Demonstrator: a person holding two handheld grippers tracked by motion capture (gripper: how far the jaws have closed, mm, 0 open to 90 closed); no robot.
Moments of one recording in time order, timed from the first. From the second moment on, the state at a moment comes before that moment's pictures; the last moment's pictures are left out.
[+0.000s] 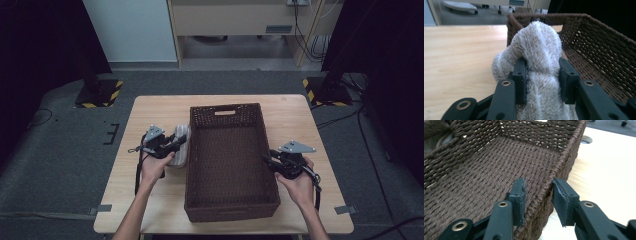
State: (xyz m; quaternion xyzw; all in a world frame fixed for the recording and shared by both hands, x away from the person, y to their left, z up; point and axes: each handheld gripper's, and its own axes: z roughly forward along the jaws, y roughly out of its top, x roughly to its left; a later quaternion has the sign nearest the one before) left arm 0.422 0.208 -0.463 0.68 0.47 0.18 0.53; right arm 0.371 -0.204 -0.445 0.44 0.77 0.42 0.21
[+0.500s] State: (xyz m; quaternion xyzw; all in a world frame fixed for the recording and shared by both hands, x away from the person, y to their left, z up) left arm 0.431 0.208 -0.484 0.69 0.49 0.19 0.50; right arm 0.378 -0.192 -0.447 0.44 0.76 0.41 0.24
